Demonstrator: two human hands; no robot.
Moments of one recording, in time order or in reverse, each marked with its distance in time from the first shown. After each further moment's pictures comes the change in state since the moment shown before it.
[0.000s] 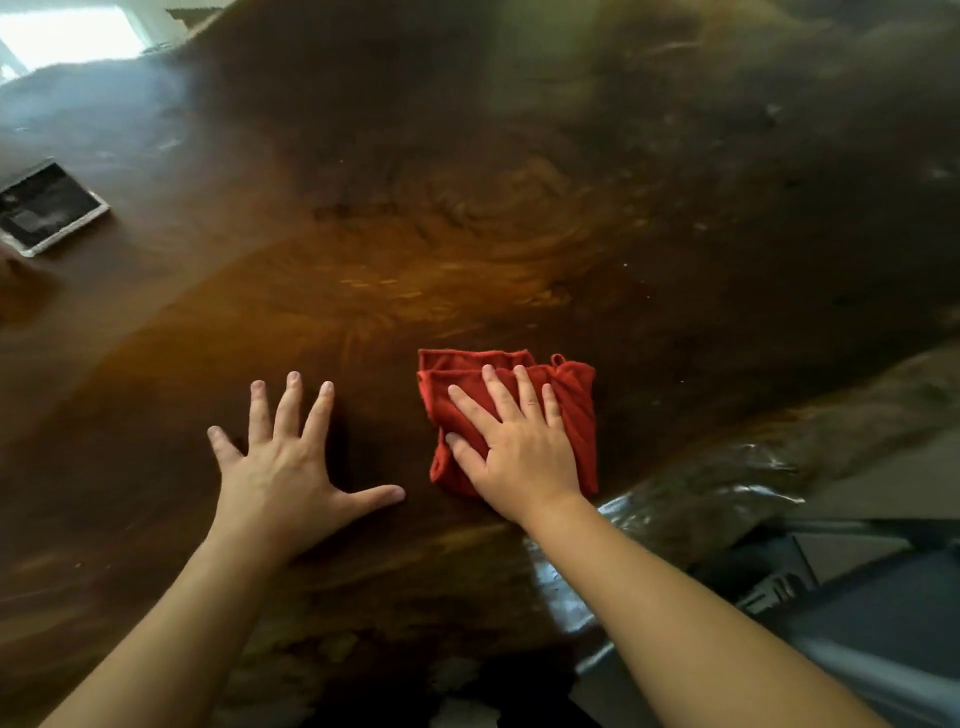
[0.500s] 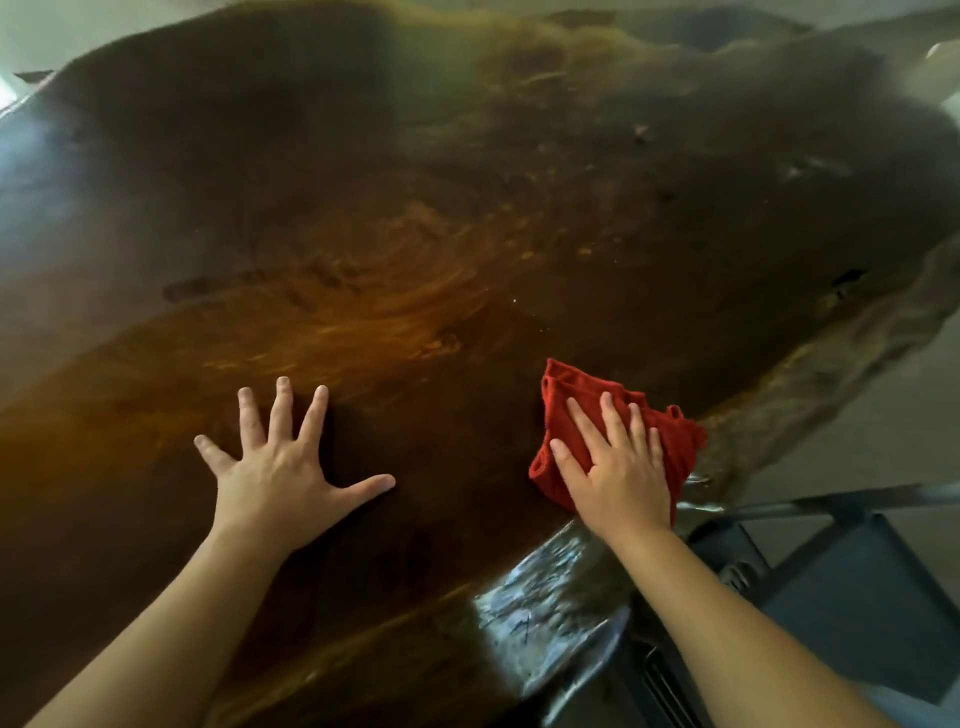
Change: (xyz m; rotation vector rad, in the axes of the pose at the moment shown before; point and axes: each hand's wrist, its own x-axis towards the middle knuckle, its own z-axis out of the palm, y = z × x) left_hand 0.087 0.100 -0.004 0.050 0.074 0.128; right_hand -0.042 0.181 -0.036 -0.015 0.044 0.502
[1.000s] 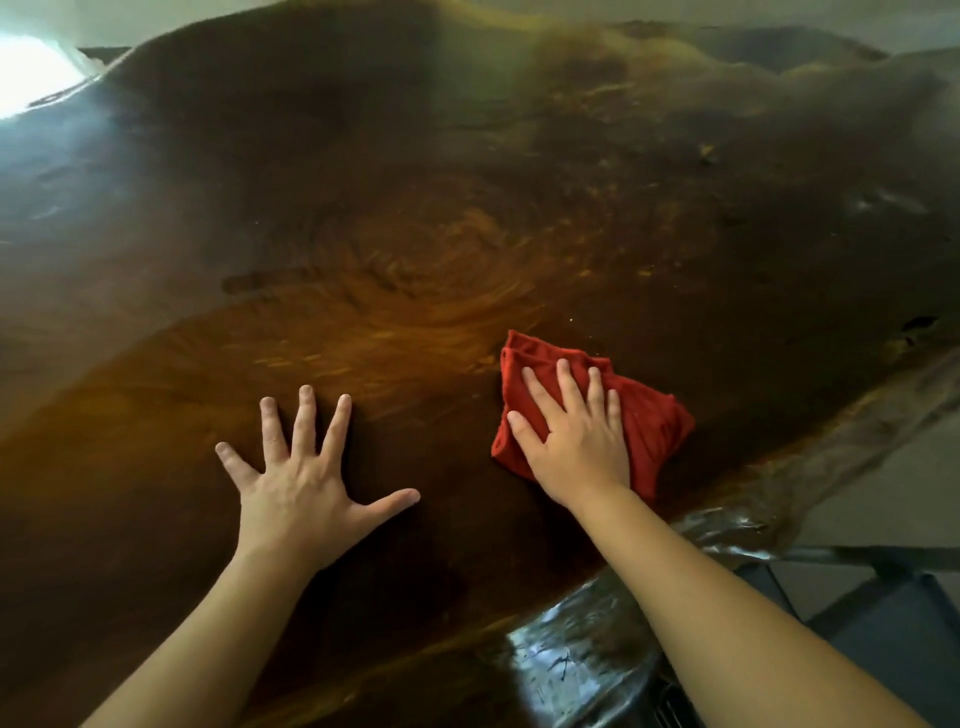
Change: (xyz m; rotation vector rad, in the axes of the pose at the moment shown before) left_hand -0.003 -0.024 0.011 -0.023 0.035 -0.045; right_hand 0.061 -0.101 0.001 -0.009 -0.031 -0.179
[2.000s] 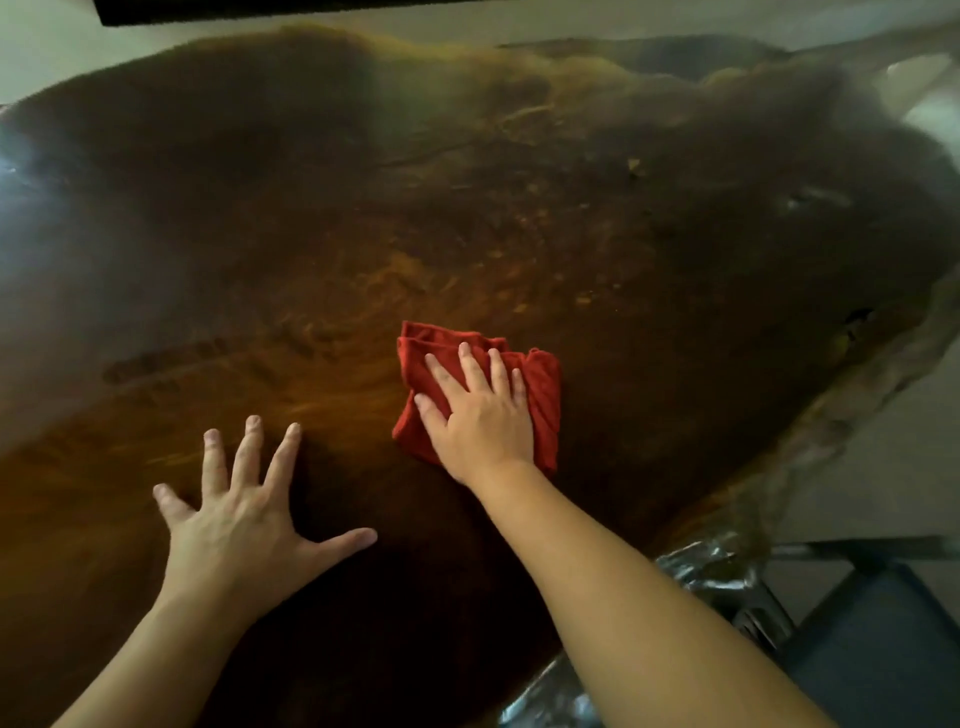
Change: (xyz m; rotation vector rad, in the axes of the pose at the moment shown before) left_hand 0.062 0.030 -0.030 0.033 -0.088 0.039; right_hand 0.088 -0.028 -0.009 0.072 0.021 -0.016
